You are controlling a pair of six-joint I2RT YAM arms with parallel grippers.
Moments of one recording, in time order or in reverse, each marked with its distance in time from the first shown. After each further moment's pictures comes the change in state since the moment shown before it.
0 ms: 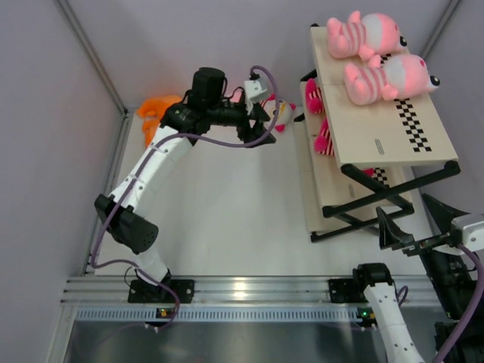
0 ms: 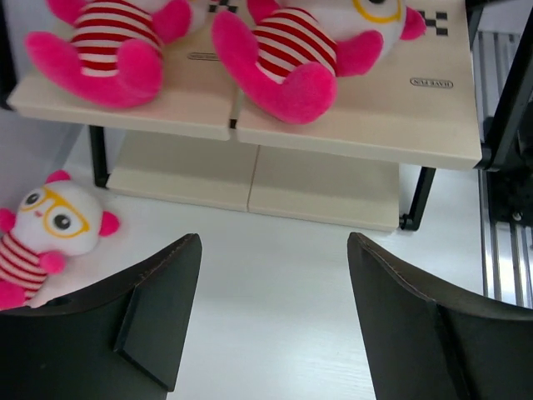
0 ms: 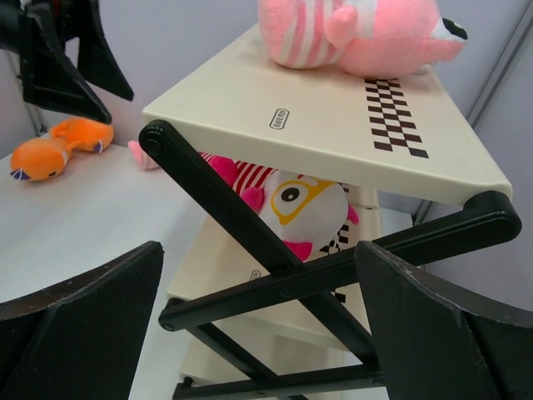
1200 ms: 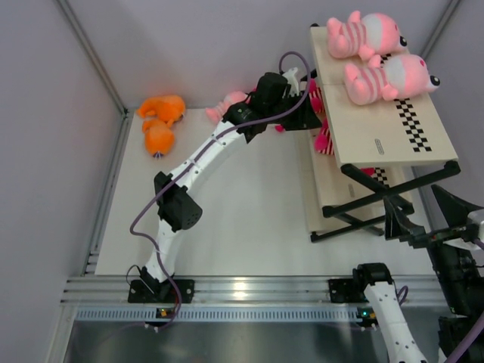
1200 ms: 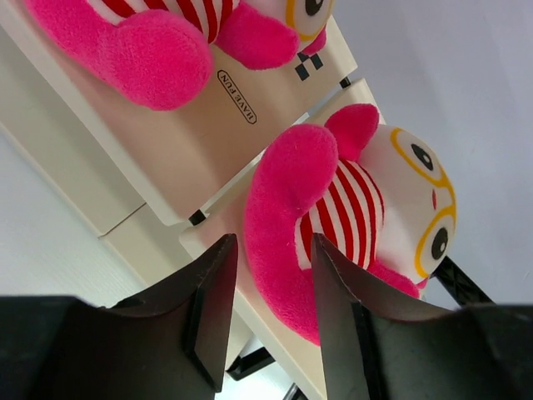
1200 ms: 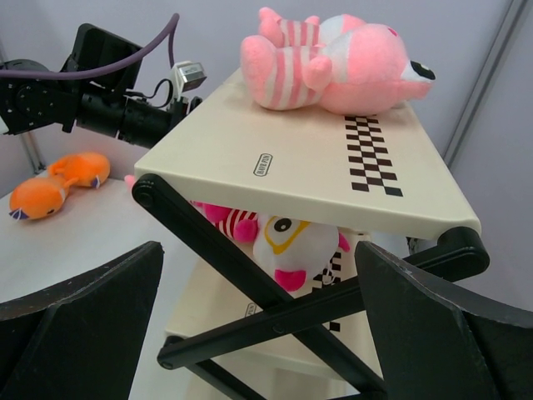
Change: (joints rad) left arm -0.236 0.476 0.434 0.055 -0.496 -0.981; right arm 0.000 0.053 0.039 0.074 0.035 0.042
